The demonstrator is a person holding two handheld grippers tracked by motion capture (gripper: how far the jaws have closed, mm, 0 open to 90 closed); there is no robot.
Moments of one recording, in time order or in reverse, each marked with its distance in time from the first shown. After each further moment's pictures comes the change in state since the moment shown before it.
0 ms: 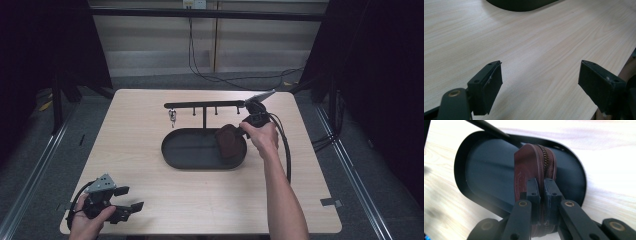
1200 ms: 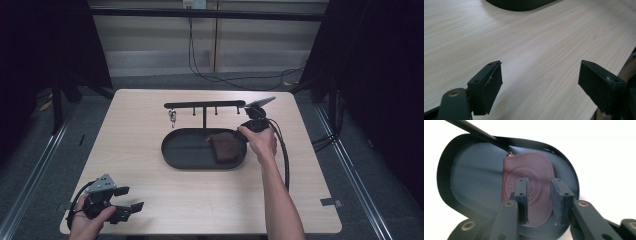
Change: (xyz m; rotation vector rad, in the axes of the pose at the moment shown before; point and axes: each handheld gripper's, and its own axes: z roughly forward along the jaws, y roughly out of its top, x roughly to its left) left arm 0.000 0.000 0.000 -0.004 0.001 -0.002; right arm -0.010 -0.009 0.014 -0.071 -0.059 -0.005
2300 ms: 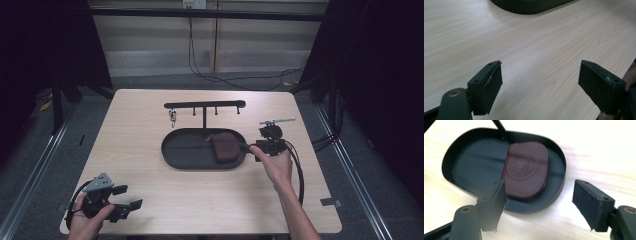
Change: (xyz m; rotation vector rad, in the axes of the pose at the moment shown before) left arm 0.003 0.000 -0.001 -0.021 0.018 -0.027; right arm -0.005 -0.079 -0.038 -0.249 -0.009 -0.161
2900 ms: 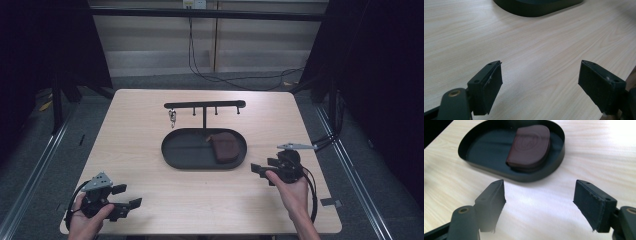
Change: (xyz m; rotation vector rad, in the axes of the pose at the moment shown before) left arm 0.001 0.000 -0.001 -0.017 0.014 -0.028; right arm -0.005 -0.067 -0.043 -0.094 0.038 -0.013
